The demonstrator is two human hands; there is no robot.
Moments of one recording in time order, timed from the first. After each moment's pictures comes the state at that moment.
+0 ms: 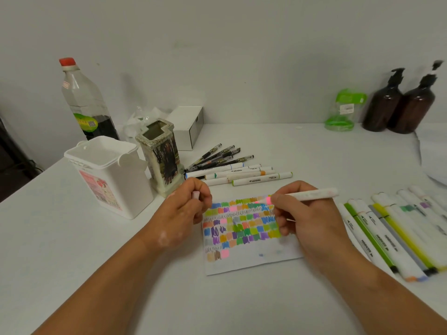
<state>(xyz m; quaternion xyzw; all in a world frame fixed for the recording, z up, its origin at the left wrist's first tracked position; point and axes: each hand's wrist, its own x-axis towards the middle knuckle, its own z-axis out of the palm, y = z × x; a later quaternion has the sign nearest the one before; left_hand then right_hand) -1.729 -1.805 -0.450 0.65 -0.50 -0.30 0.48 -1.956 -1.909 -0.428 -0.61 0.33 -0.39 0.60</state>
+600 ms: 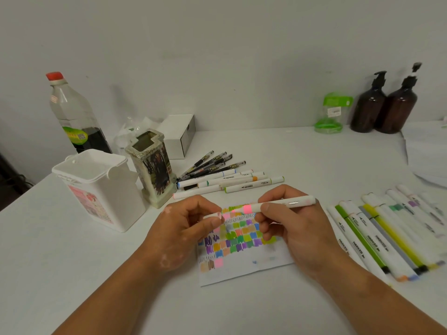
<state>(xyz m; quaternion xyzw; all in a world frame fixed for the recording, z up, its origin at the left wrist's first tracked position) -1.751 -1.803 -0.443 0.65 -0.53 -0.26 0.47 -1.956 -1.906 -0.427 -0.62 0.24 -0.39 0.64</state>
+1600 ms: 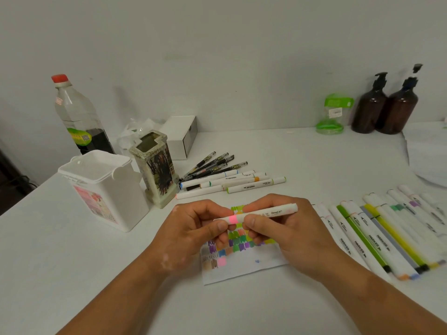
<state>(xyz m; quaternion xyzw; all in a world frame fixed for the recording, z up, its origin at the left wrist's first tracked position) -1.758 -1.801 -0.439 0.56 -0.53 -0.36 0.53 -1.958 -1.902 -0.426 -0.73 0.22 -0.33 0.56</state>
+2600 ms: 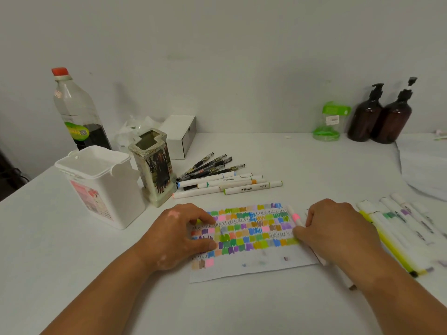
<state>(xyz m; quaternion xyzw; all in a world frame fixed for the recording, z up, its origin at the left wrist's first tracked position) -1.733 -1.805 -0.451 0.75 -0.60 -0.14 0.24 -1.996 -1.952 -0.430 -0.80 0.60 -0.07 0.04</state>
